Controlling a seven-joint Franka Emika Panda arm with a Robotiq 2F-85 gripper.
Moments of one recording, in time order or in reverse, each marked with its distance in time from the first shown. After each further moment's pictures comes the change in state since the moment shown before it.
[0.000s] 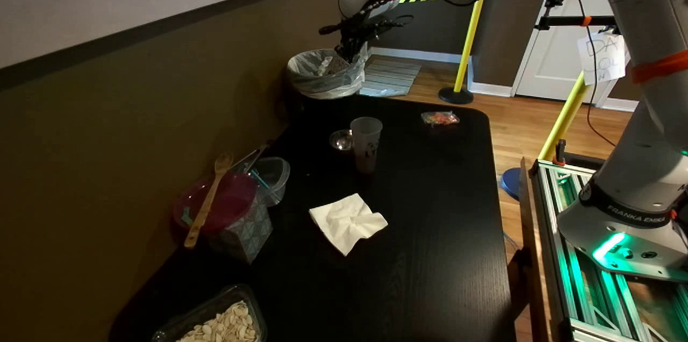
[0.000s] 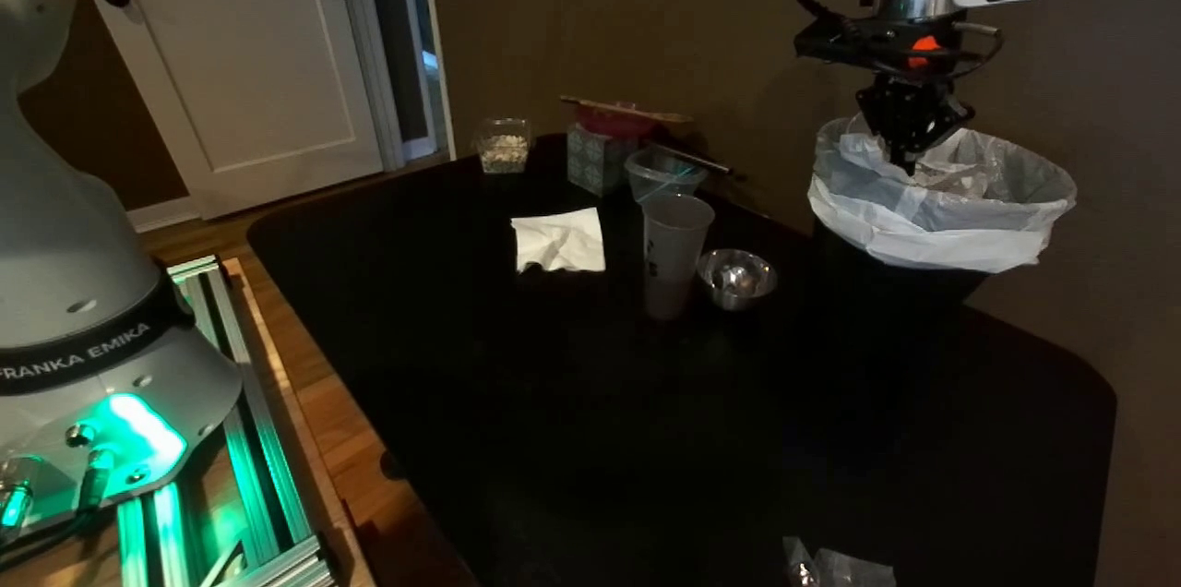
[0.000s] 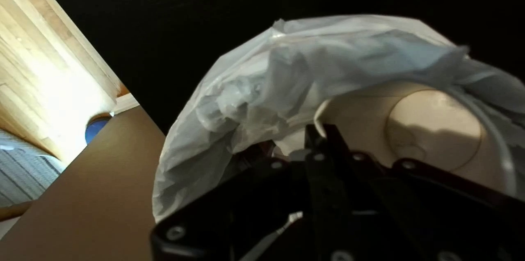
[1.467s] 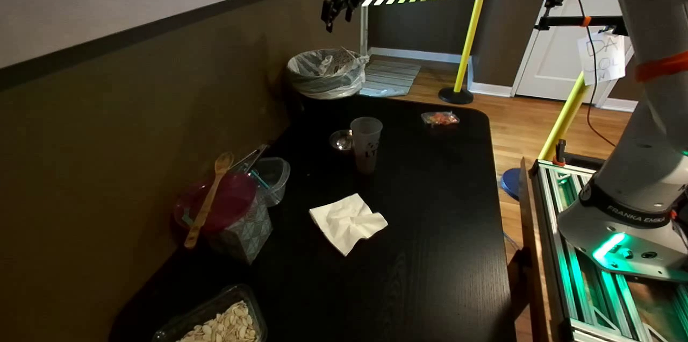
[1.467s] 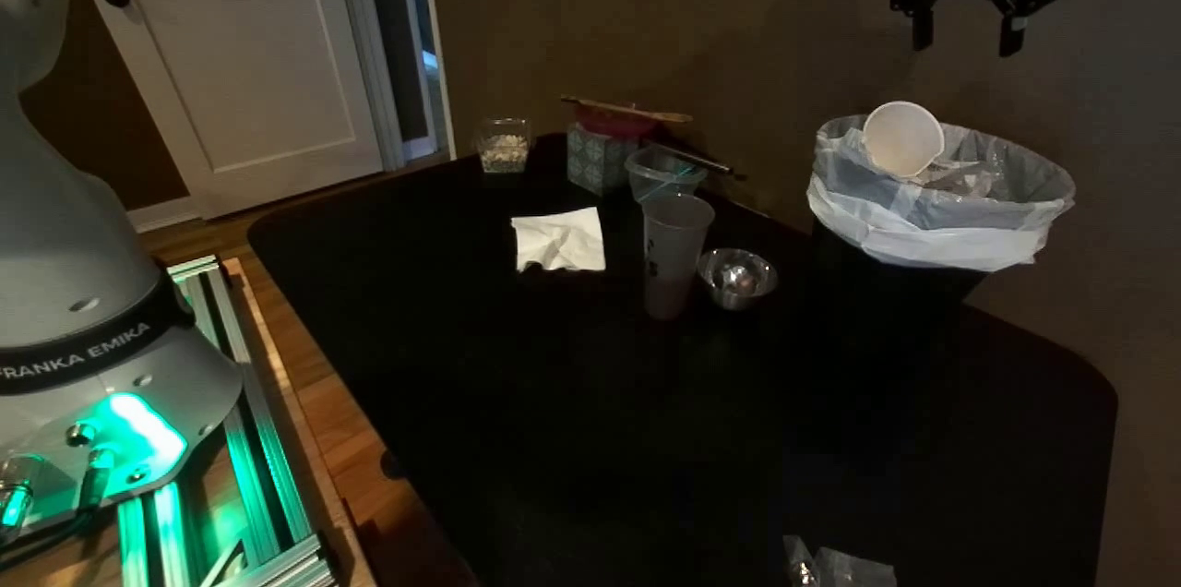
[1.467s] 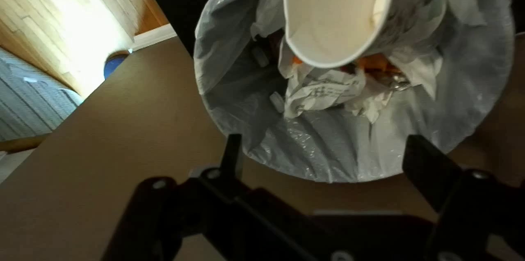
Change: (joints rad) arm 0.023 -0.056 -0.012 0.173 -0.047 -0.114 -0.025
